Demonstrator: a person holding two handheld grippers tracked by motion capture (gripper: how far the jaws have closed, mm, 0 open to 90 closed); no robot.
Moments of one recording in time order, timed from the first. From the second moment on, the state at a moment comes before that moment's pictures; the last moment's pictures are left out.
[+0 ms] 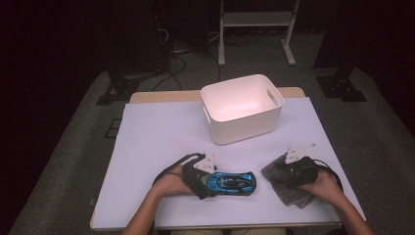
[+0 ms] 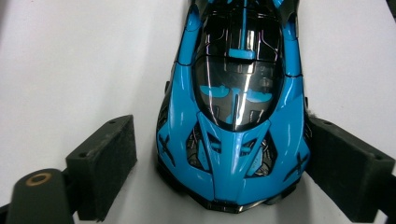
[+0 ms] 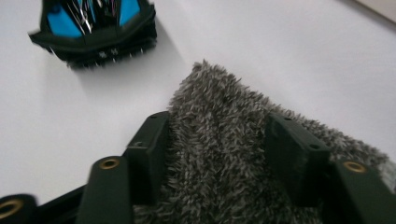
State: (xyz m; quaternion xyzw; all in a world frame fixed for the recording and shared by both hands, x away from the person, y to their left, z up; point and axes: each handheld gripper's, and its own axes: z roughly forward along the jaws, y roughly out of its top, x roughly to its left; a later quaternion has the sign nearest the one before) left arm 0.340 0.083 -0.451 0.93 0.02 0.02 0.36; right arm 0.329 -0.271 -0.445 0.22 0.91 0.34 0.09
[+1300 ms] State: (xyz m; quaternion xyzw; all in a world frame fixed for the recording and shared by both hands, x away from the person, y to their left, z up) left arm 0.333 0.082 -0.457 0.92 0.01 0.02 0.38; right arm 0.309 -0.170 -0.410 0.07 0.94 0.33 0.02
